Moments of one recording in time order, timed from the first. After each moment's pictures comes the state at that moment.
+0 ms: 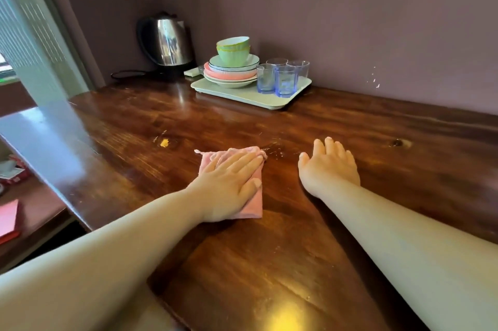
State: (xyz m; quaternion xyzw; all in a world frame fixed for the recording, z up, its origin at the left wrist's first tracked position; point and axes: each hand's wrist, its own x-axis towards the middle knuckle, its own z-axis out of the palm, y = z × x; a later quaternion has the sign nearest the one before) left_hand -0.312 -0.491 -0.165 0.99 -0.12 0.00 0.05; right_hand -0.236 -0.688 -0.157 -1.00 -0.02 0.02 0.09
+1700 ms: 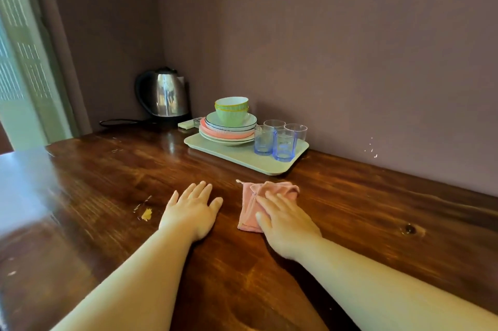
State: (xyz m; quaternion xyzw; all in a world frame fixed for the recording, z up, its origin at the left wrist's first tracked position) left_hand -0.192 -0.408 -0.182 0.98 0.16 0.04 0.09; right_hand -0.169 -0.629 -0.159 -0.95 -0.26 0.05 0.13
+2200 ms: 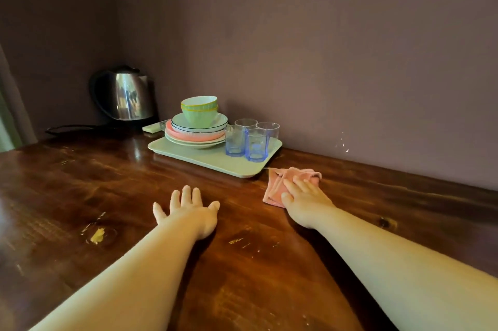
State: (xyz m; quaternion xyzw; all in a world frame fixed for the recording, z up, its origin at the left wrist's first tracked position) left_hand -0.156 -0.471 -0.153 0.97 0.23 -0.09 0.07; right_hand -0.094 -0.695 -0.147 -0.99 -0.12 0.05 0.05
